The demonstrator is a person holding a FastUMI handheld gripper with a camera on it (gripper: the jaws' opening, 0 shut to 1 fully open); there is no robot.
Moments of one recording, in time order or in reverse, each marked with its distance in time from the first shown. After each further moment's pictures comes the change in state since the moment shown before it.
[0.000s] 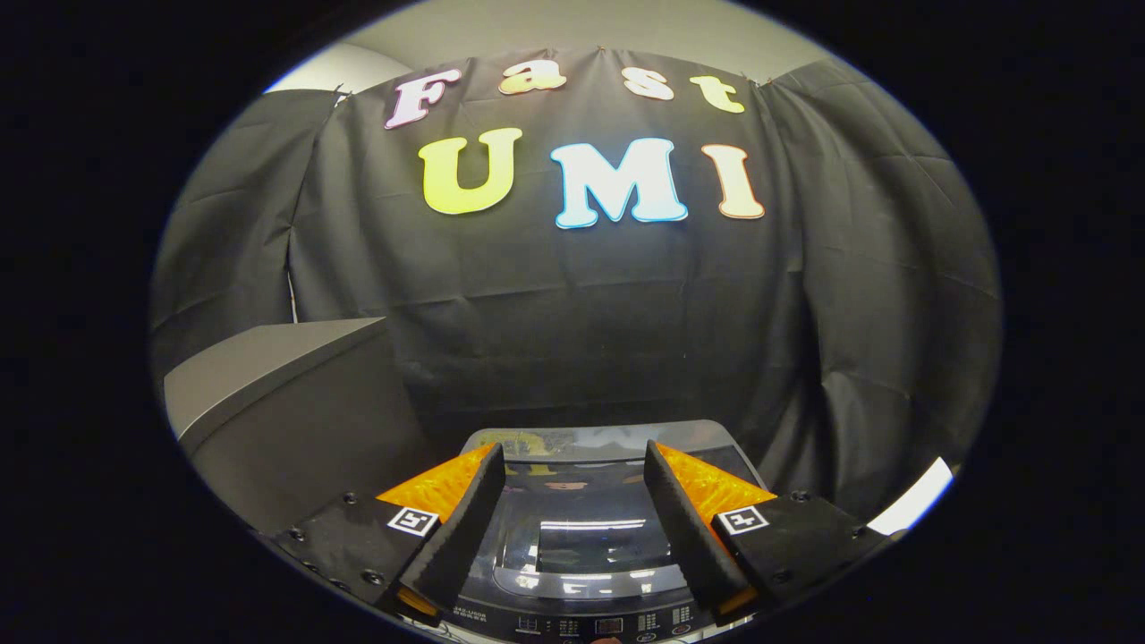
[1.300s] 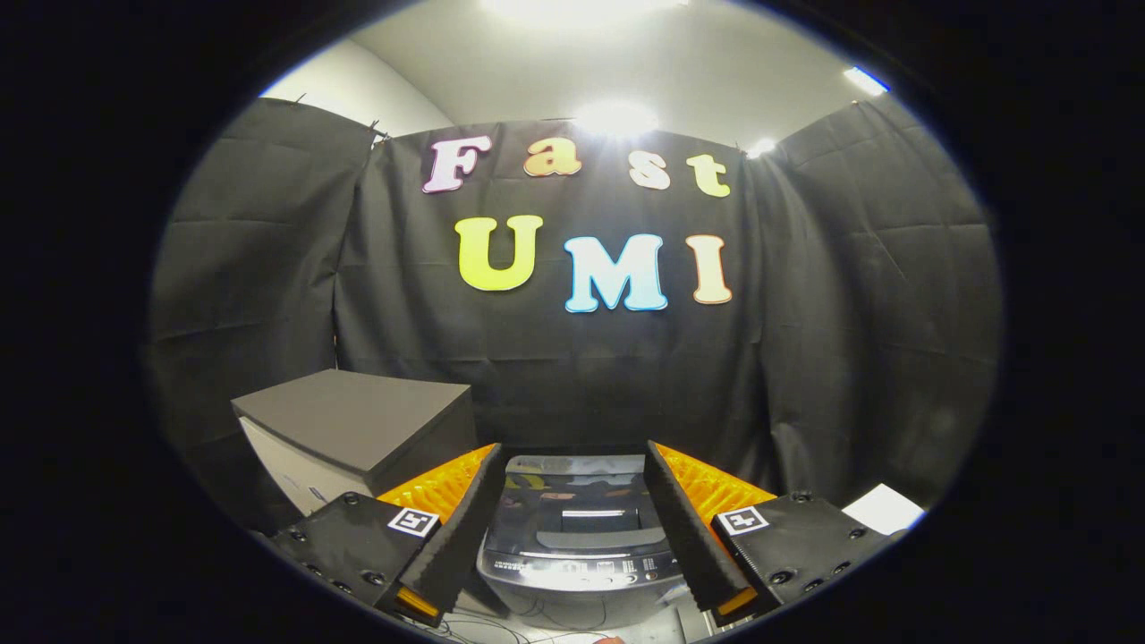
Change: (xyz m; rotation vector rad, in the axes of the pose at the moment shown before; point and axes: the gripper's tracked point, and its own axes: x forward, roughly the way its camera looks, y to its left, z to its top) arm -0.236 0.037 0.067 -0.049 -0.186 -0.031
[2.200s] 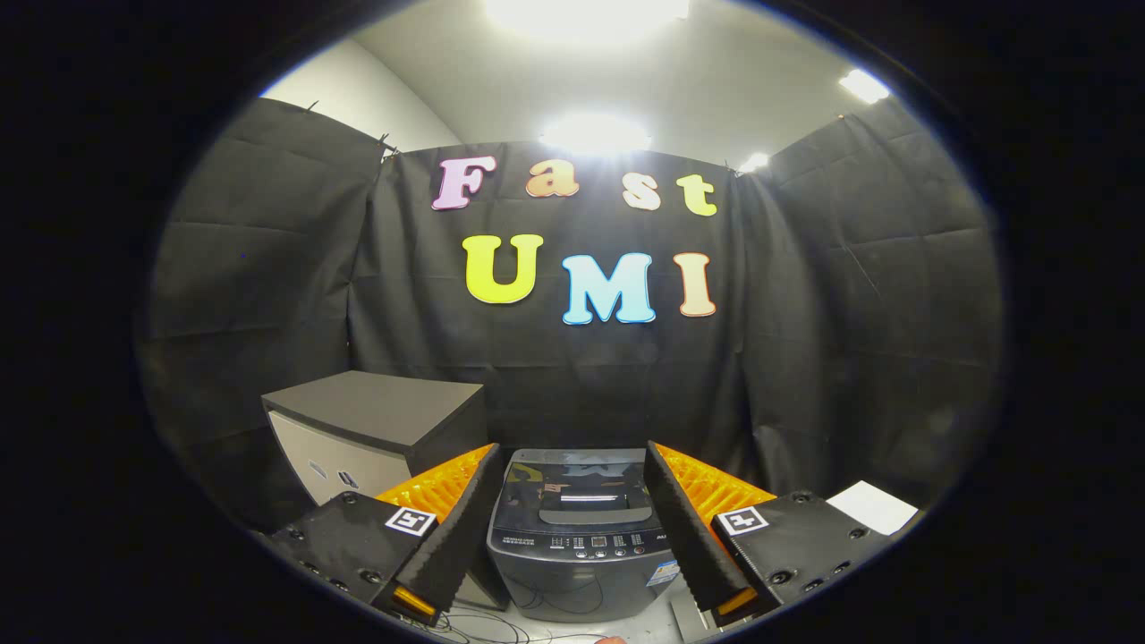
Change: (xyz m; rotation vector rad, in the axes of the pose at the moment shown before) arm -0.089 -0.003 0.001 -0.002 -0.045 -0.017
